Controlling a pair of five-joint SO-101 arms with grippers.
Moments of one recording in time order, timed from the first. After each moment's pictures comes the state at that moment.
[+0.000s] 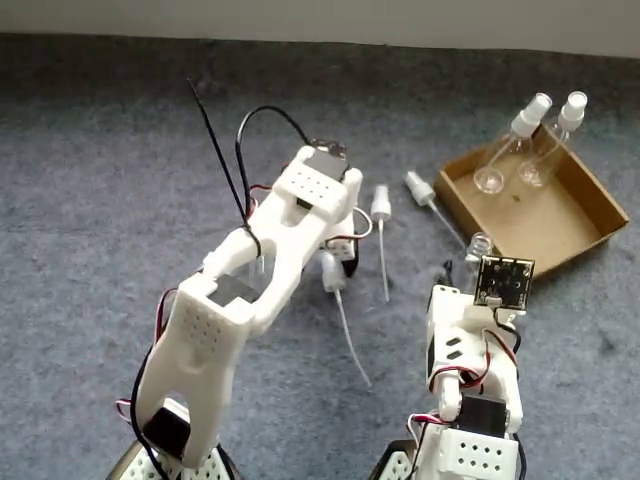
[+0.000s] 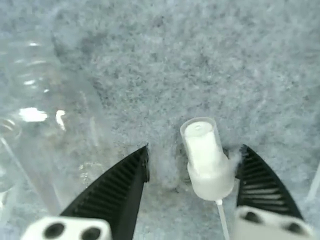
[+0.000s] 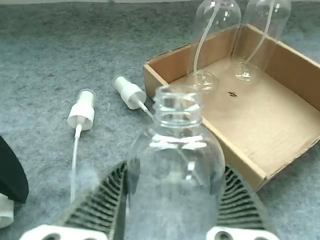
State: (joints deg) left arm 24.1 41.2 -27.4 90.5 32.1; right arm 5.4 -100.9 95.8 37.8 4.5
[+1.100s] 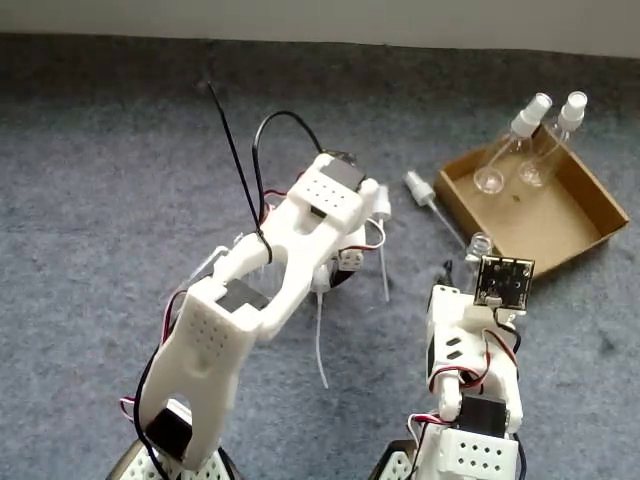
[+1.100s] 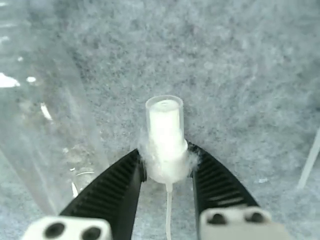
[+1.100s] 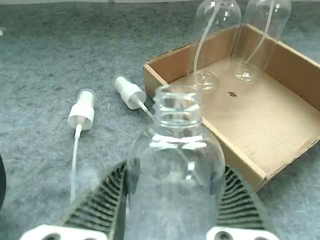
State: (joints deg) left arm 27.4 41.2 -27.4 93.1 36.8; right arm 5.4 -100.9 95.8 37.8 4.5
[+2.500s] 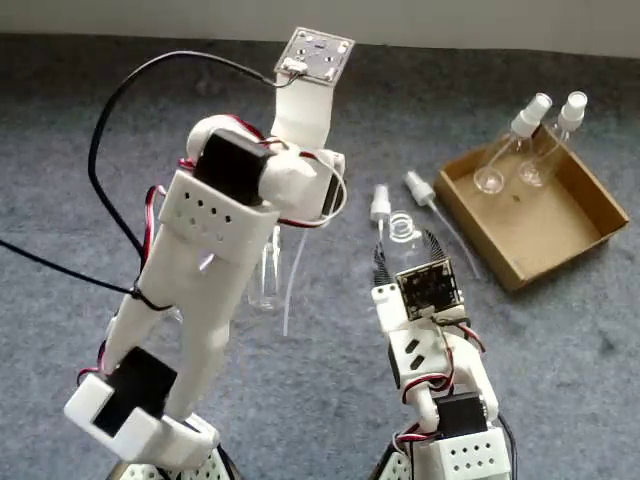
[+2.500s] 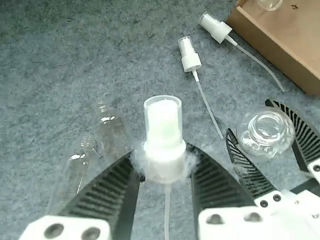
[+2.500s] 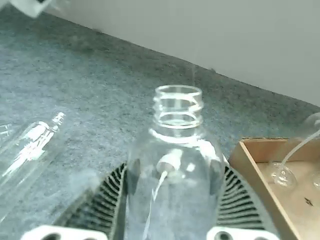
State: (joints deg) left arm 24.7 -1.8 -29.2 99.9 16.1; right arm -15.6 -100.9 95.8 26.7 14.8
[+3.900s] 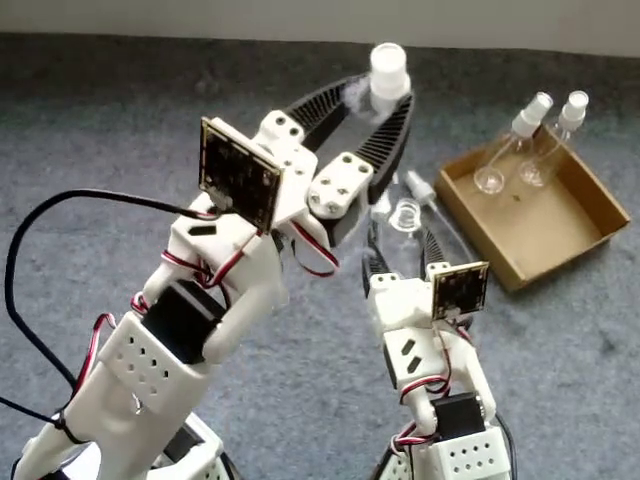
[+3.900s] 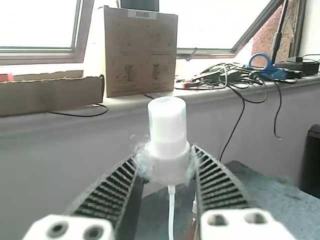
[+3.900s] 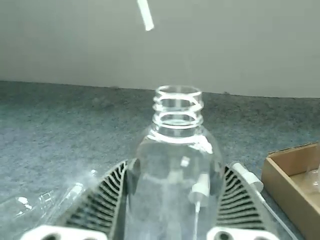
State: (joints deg) left arm 34.3 -44.8 24.5 17.5 4.9; right arm -18.1 -100.9 95.8 19.2 -2.4
